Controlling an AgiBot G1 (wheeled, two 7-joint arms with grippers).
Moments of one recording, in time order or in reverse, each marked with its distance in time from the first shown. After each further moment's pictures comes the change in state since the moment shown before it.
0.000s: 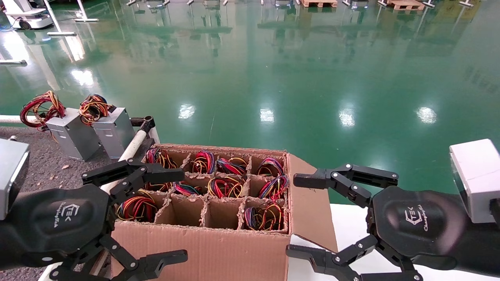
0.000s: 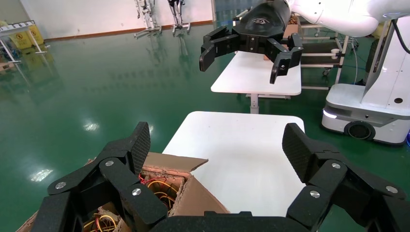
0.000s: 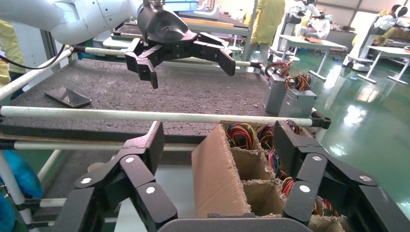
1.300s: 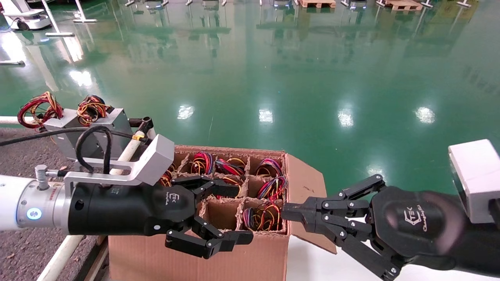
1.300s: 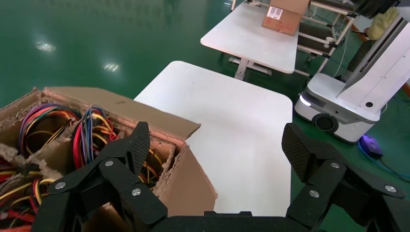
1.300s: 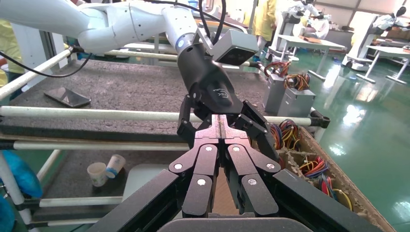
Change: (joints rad) left arm -0.255 0.256 0.256 0.223 0.291 -0.021 -0.267; right arm 0.000 0.000 0.000 0.000 0.000 0.000 0.000
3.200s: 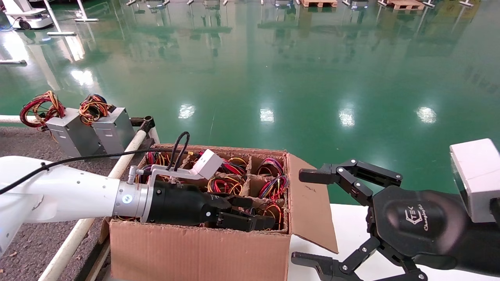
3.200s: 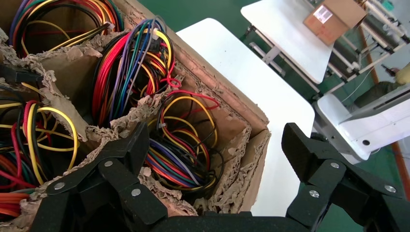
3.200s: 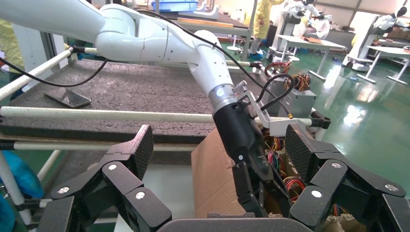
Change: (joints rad) left arm -0.179 0.357 0.144 0.706 0.220 -0.044 0.035; right arm 0.000 0.000 0.000 0.000 0.000 0.000 0.000
